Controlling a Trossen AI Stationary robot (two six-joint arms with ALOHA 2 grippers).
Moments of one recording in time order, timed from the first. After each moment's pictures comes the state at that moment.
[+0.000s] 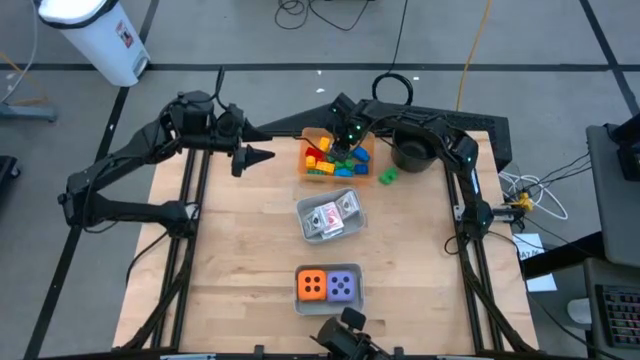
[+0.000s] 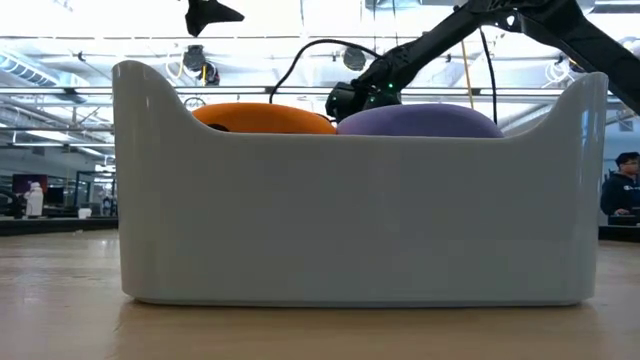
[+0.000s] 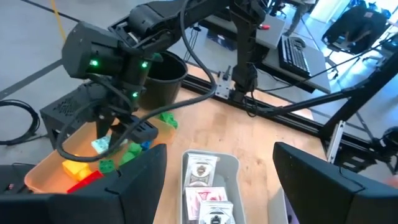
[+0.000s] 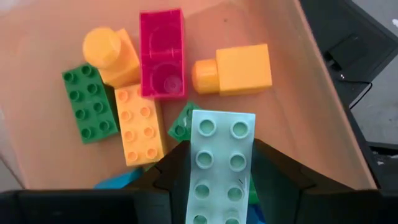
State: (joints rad) left arm 0.52 1.05 1.24 -0.55 0.42 -0.14; right arm -0.62 2.13 1.77 -0.75 -0.15 -0.15
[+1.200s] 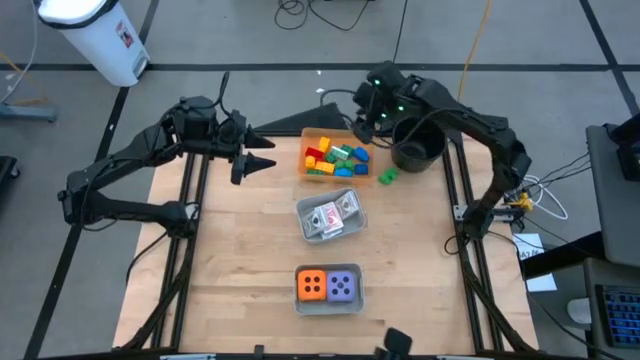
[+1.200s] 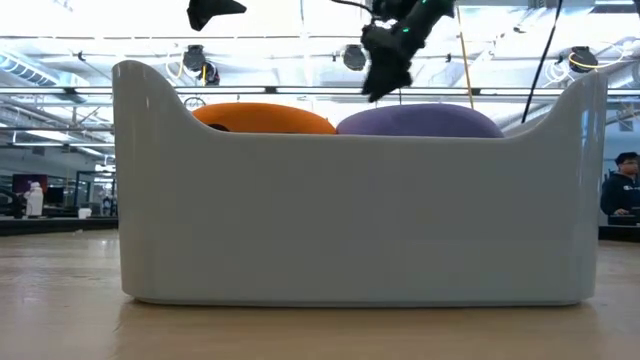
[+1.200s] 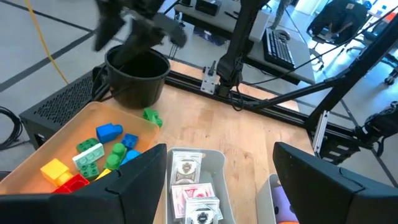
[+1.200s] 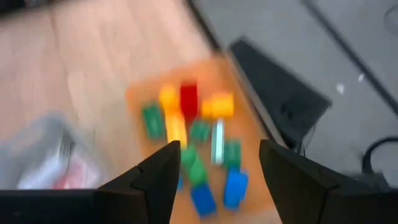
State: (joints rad) left arm 0.46 1.05 1.24 -0.55 0.42 -0.13; right arm -0.63 1.69 1.76 -0.88 -0.15 -0.13
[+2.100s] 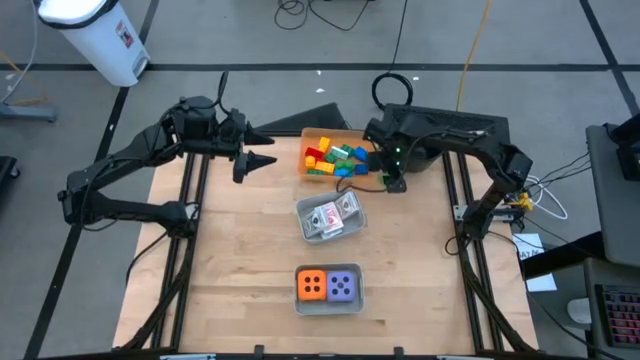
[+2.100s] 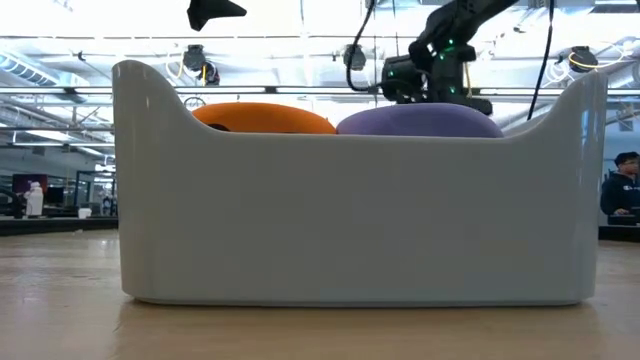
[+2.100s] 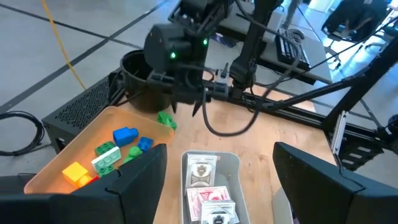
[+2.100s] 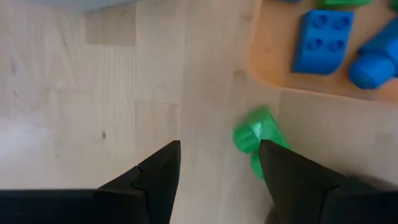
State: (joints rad) left arm 0.46 1.05 1.24 -0.54 0.36 -0.10; right arm -0.56 1.67 1.32 -1.14 -0.13 -0.61
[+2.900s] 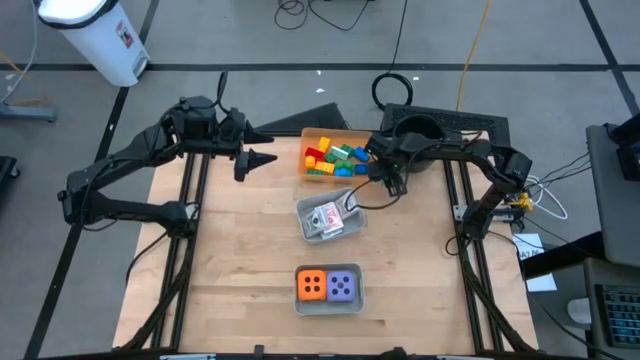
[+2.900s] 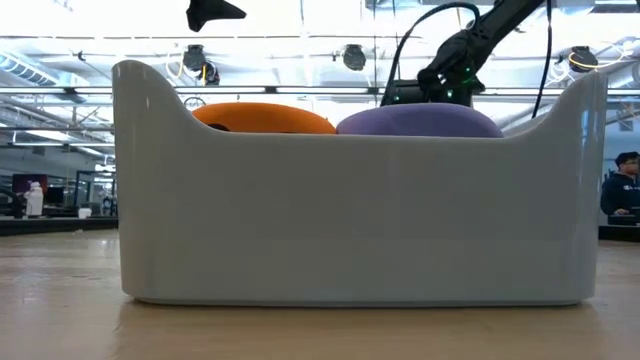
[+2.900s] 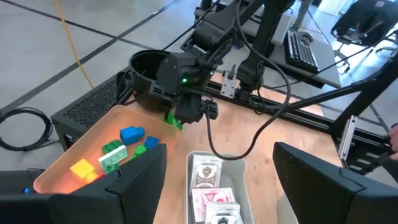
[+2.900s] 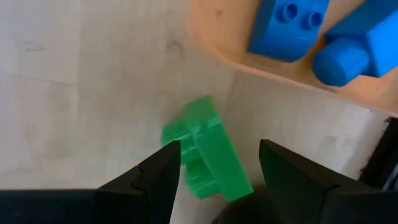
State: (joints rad) left arm 0.46 1.05 1.24 -0.54 0.33 -0.11; right arm -0.54 1.67 1.06 -0.77 0.14 -0.78
